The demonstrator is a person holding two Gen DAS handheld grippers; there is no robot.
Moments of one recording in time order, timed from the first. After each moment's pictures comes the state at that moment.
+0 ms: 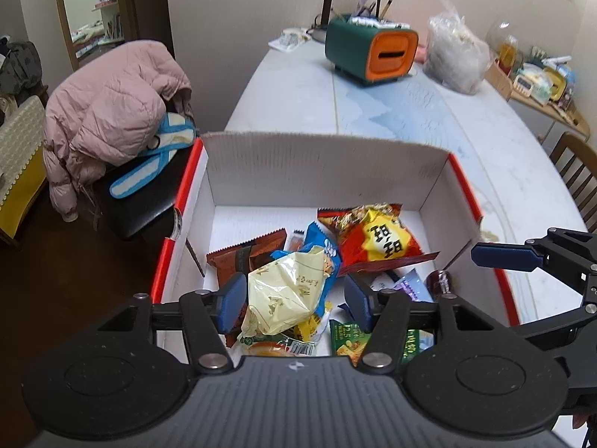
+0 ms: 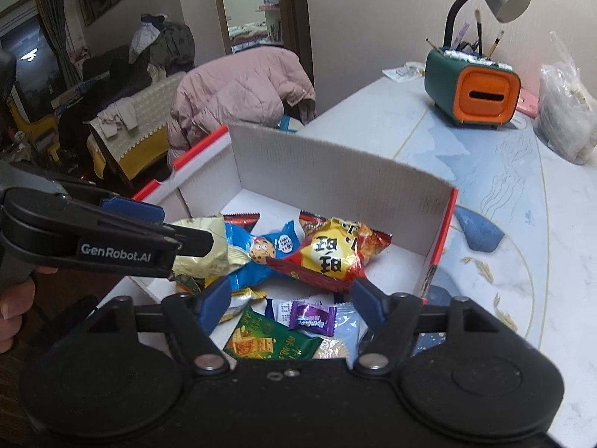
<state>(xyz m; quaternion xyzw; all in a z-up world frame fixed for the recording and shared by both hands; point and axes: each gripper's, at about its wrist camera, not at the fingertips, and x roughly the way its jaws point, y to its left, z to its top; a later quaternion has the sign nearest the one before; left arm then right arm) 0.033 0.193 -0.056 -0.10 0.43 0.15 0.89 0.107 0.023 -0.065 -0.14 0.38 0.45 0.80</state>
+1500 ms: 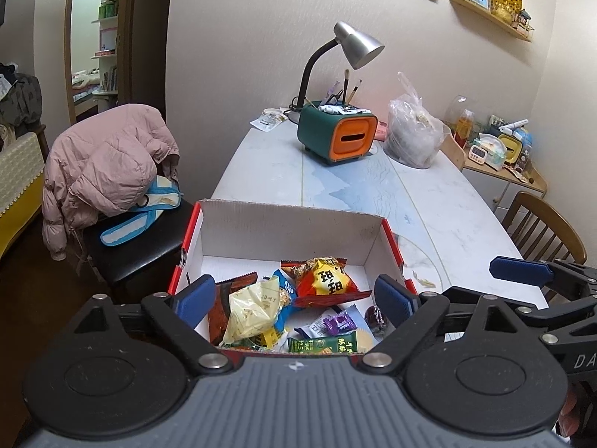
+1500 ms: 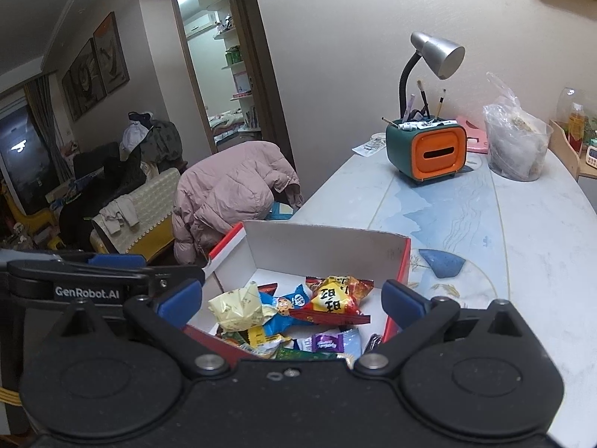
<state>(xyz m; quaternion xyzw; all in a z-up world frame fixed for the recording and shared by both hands) -0.045 0.162 0.003 -0.11 0.31 0.13 0.93 0.056 -0.038 -0.003 -0.01 0.30 0.42 0.86</state>
